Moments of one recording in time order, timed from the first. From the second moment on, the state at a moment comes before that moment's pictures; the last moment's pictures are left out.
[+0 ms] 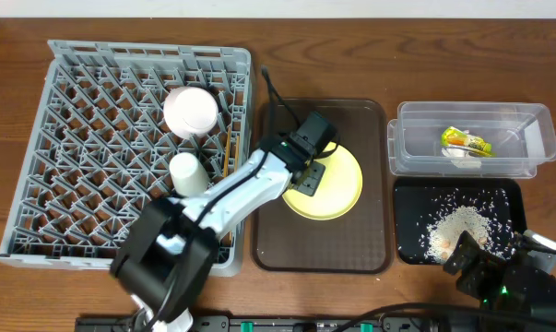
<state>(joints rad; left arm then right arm) -0.69 1.86 1.25 -0.67 -0.09 -0.25 0.04 0.25 0.73 -1.16 0.28 0.41</state>
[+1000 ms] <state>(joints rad) -0.64 2.04 1.31 -0.57 0.26 -0.27 0.04 0.25 0.73 -1.16 0.28 0.41</state>
